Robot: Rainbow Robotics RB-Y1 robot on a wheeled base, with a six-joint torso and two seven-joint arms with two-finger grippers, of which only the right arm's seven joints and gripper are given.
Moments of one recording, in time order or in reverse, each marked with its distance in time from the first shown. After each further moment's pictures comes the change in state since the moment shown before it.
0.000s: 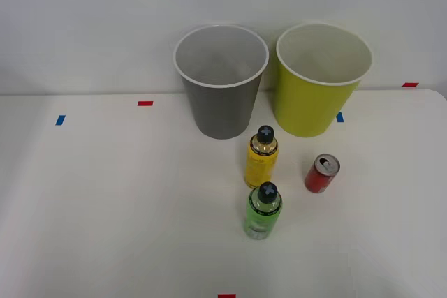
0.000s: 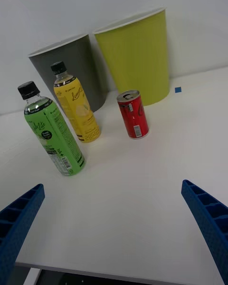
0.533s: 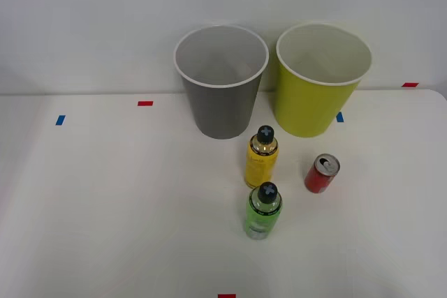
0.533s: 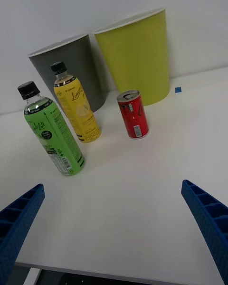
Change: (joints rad) arm 0.000 0.000 0.000 0.000 0.000 0.000 0.000
